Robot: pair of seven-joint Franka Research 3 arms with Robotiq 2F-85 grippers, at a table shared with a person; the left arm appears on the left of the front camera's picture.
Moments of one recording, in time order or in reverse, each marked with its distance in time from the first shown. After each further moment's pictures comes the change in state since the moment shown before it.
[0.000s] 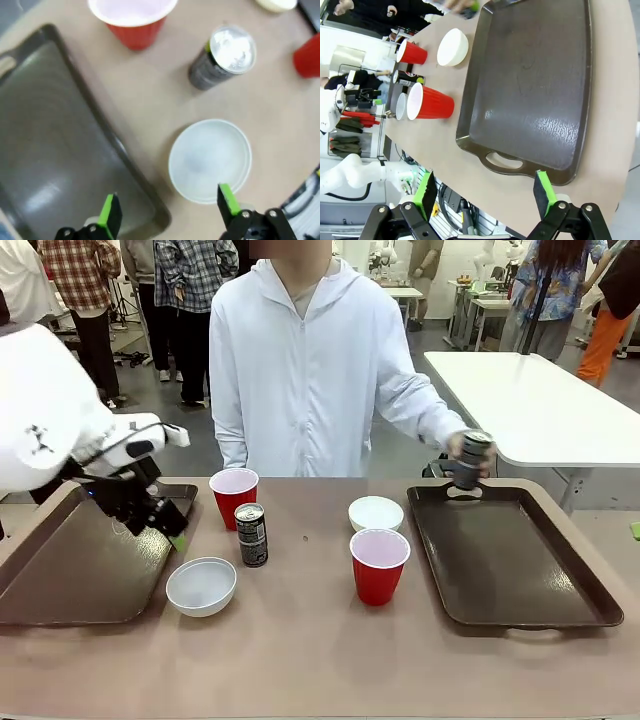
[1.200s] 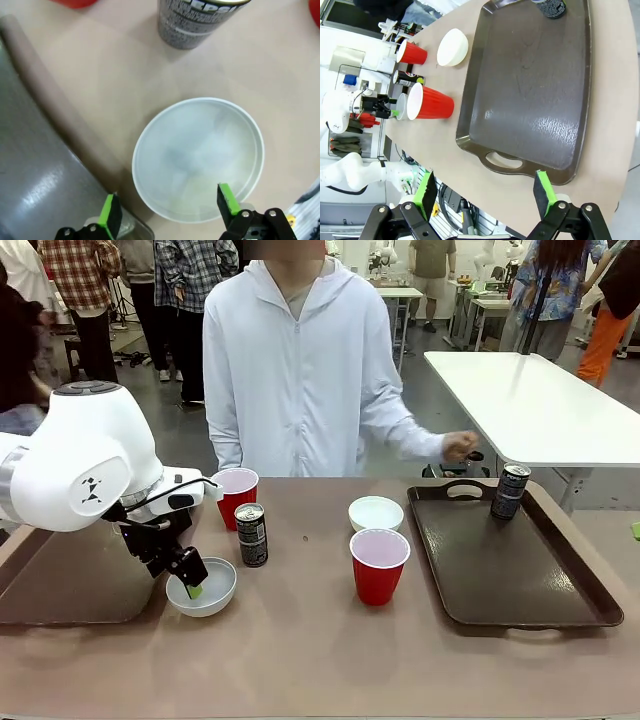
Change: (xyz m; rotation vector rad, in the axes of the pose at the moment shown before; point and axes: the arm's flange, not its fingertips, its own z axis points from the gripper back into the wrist) left arm -0.007 -0.028 -0.072 0.015 0.166 -0.085; right arm 0.000 0.000 0.001 0.000 -0.001 -0.001
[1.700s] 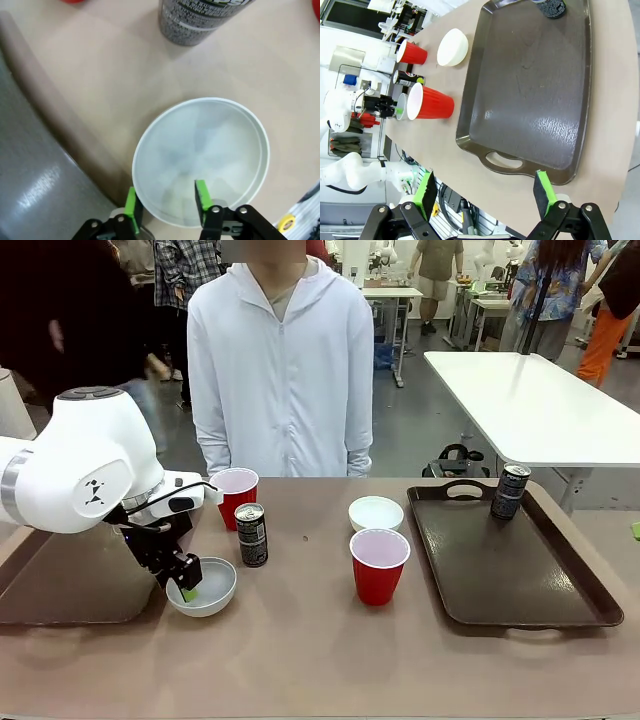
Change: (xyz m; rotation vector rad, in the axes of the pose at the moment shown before) left arm 0.001 0.003 -0.007 -0.012 0.010 0.000; right arm 0.000 0.000 0.000 0.000 0.000 0.000
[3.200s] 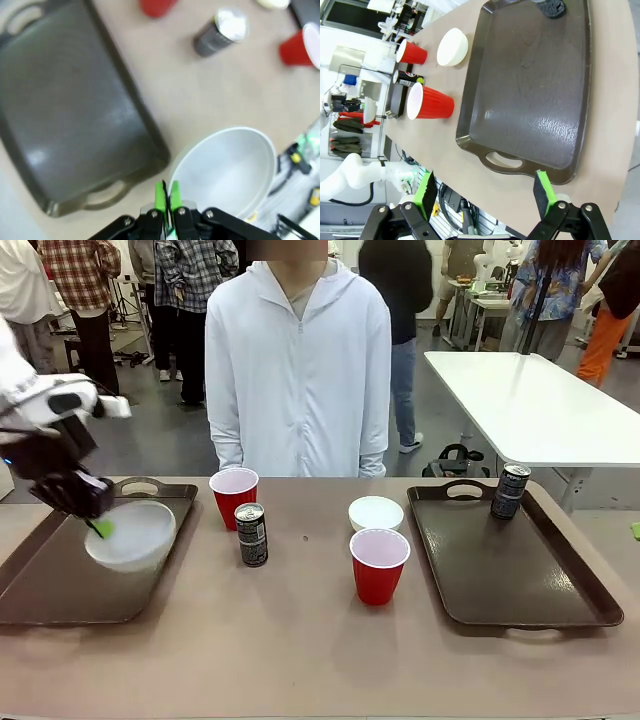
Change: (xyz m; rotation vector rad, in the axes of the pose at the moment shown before) left arm -0.067 0.071 0.157 -0.088 -0.122 0.249; right arm 0.000 0.000 0.000 0.000 0.000 -0.001
